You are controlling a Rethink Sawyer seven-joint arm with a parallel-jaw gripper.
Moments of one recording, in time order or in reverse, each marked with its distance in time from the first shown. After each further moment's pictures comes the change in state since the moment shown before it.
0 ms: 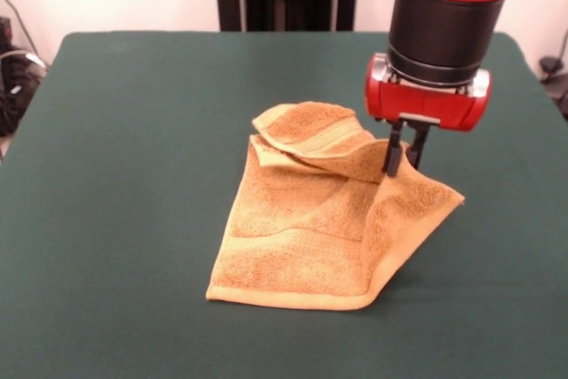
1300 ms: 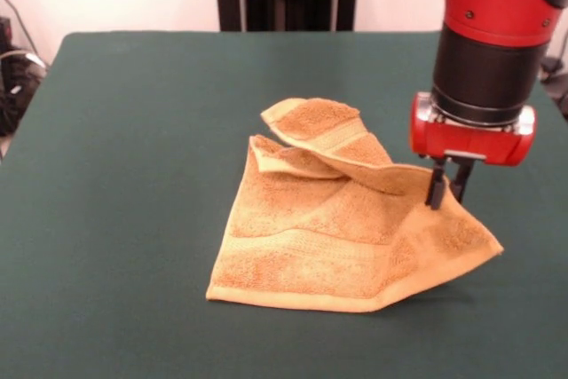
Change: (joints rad) arm 0.047 0.090 -0.001 -0.093 0.058 0.000 0.000
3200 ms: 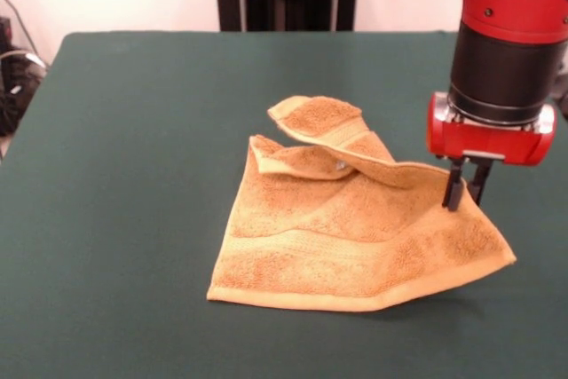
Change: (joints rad) arm 0.011 0.002 0.000 -0.008 0.033 0.000 0.000
